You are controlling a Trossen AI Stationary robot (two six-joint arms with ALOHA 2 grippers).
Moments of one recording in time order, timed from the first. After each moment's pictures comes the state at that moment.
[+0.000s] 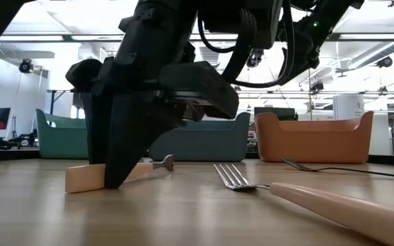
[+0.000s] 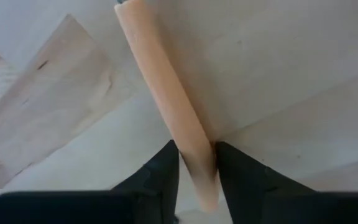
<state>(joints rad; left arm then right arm) -0.35 2.40 1.97 -1.31 0.18 -1.27 -0.31 1.16 1.00 -0.72 0.21 0.13</state>
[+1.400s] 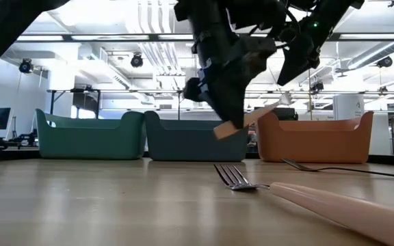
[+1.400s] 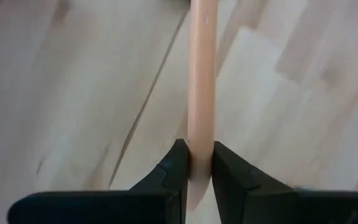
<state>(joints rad) -0.05 2.25 1.95 -0.96 0.02 -0.50 -0.31 1.16 1.00 -0.72 0.21 0.13</state>
